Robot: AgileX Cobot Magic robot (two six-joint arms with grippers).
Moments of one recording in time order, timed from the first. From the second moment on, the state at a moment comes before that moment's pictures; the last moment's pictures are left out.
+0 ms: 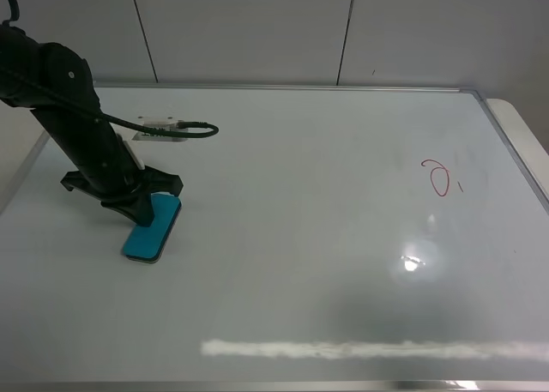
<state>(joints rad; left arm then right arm) -0.31 1.84 -0.94 -0.23 0.64 0.01 -0.02 0.00 -0.50 0.15 1.07 -0.04</state>
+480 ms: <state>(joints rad) -0.35 1.91 -0.95 -0.47 0.54 -0.06 -0.02 0.00 -0.50 0.15 1.07 -0.04</state>
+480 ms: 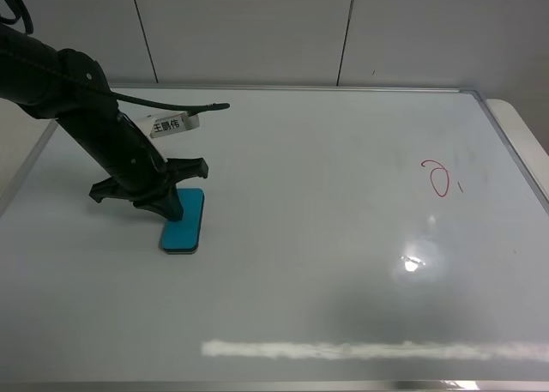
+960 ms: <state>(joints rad) -0.58 1.99 -1.00 -0.84 0.39 -0.07 -0.02 0.00 -0.50 0.15 1.07 -0.04</state>
